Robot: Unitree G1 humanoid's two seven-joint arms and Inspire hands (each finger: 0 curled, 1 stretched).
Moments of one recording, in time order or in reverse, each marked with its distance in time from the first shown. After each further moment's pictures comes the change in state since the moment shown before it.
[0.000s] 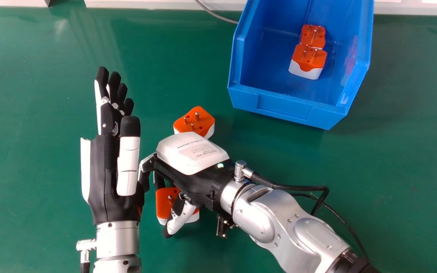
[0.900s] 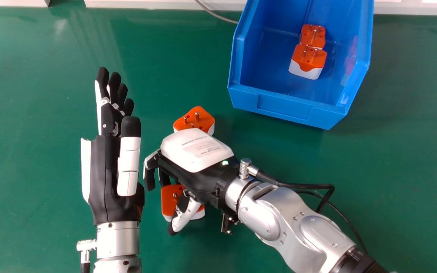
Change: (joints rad) left arm 0.000 0.000 0.000 0.006 0.002 -0.002 0.003; right arm -0.003 -0.034 -0.013 -0.029 -0.006 -0.022 -0.030
